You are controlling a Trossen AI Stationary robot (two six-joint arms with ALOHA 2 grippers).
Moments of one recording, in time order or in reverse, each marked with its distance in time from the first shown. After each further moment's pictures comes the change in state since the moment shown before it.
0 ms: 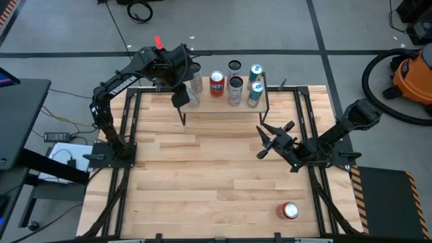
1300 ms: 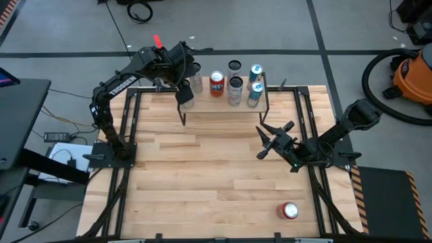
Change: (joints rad) left arm -0.003 -0.001 0.000 0.101 -0.049 -0.008; right arm 0.000 0.000 0.000 0.000 -0.016 0.001
